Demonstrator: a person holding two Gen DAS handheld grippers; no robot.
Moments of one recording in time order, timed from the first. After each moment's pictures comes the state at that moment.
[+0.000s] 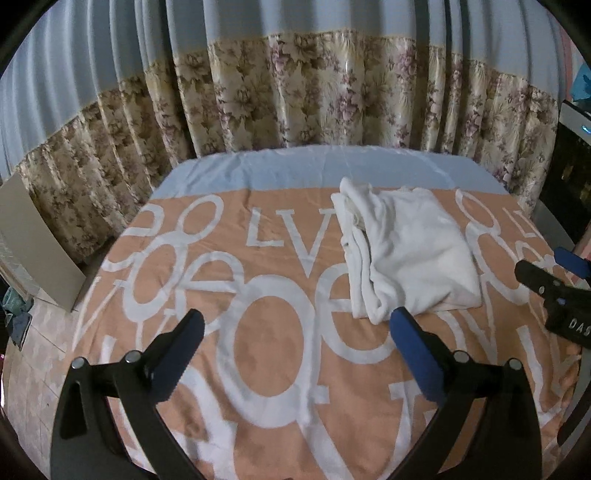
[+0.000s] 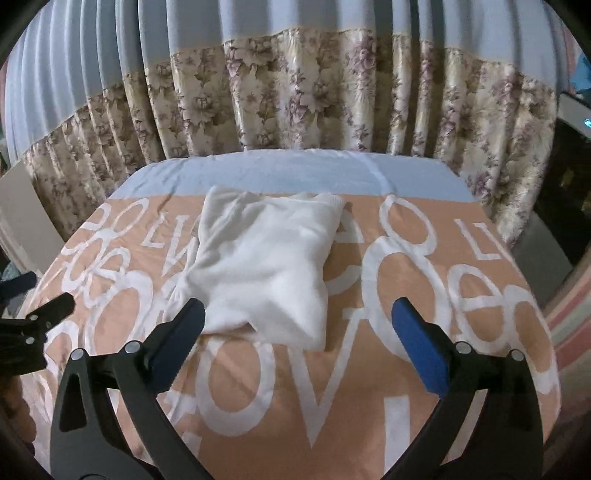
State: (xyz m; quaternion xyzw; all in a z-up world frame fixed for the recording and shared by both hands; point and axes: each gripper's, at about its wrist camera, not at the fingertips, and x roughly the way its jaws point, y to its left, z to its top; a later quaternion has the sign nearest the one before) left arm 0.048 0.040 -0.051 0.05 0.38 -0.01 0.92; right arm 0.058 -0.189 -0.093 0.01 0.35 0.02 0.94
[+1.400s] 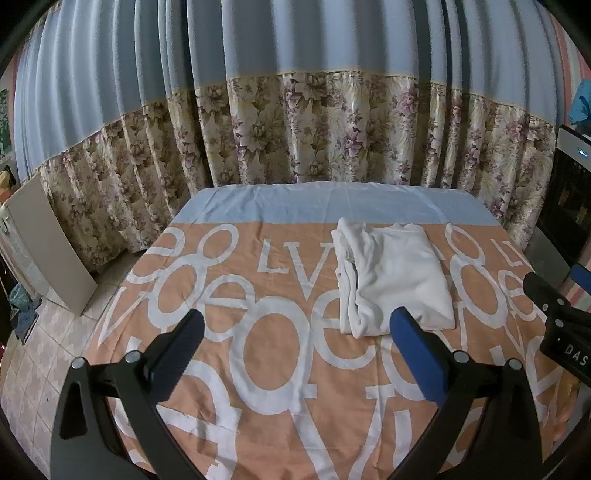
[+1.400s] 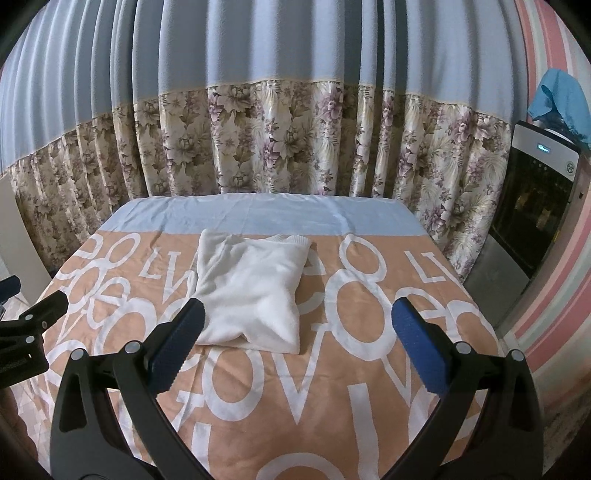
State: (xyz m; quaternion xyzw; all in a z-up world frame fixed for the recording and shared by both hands) left arm 0.005 0.026 0.001 0.04 0.33 0.01 0.94; right arm -0.007 -0.177 -0.036 0.00 0.28 -0.04 0.96
